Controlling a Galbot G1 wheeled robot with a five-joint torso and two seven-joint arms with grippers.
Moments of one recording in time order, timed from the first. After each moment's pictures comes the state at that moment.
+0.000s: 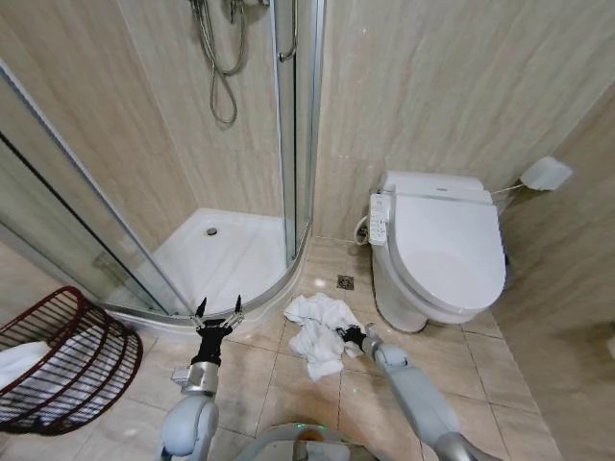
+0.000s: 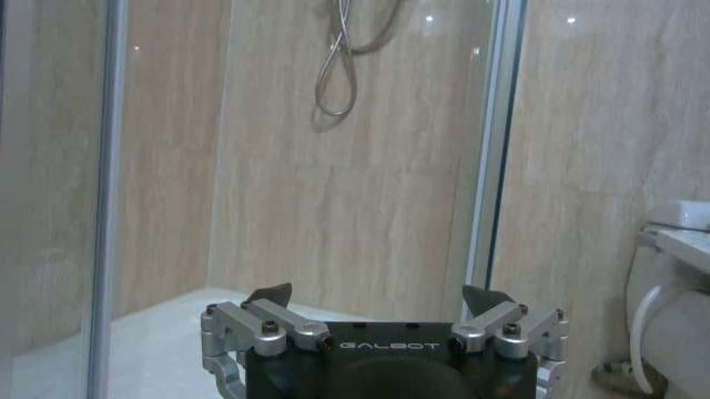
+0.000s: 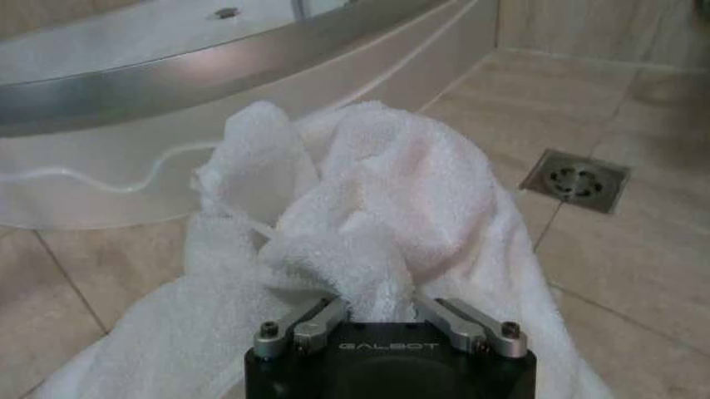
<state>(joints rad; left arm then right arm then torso) 1.64 -1.54 -0.64 -2.04 -0.20 -0.21 0.05 -0.89 1.30 0.21 0.95 0.19 -0.05 -0.42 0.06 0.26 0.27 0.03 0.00</state>
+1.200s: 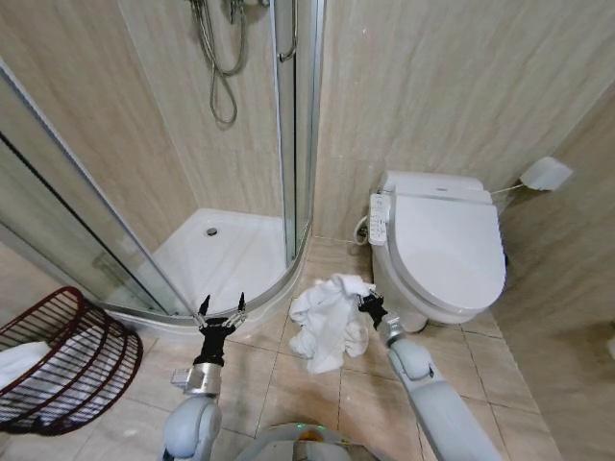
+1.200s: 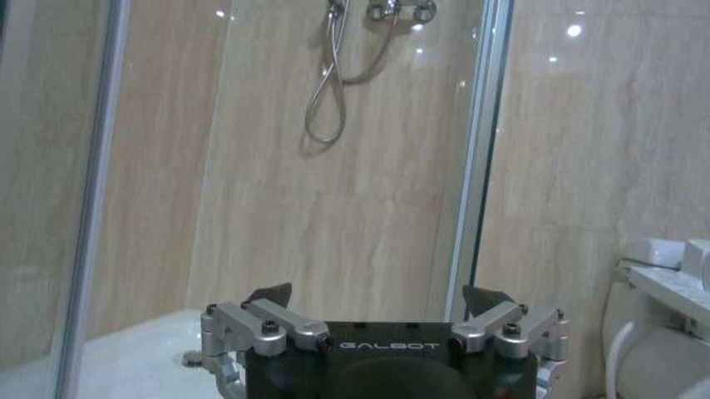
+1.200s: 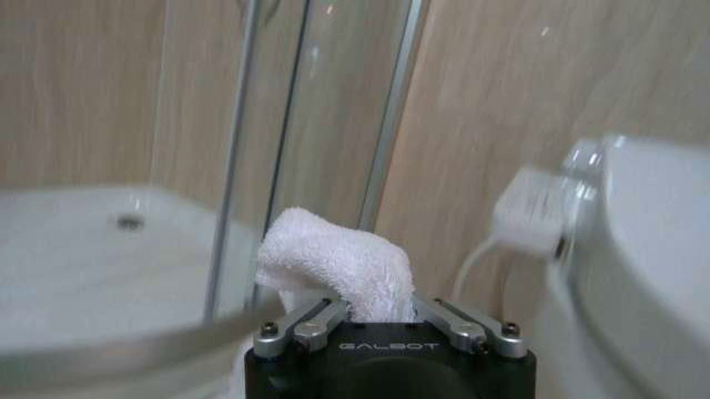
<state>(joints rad) 1.67 -1.52 -0.63 -2.07 -0.24 -0.27 0.07 -1.21 1.22 0.34 1.82 0.07 -0.09 -0.03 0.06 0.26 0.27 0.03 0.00</state>
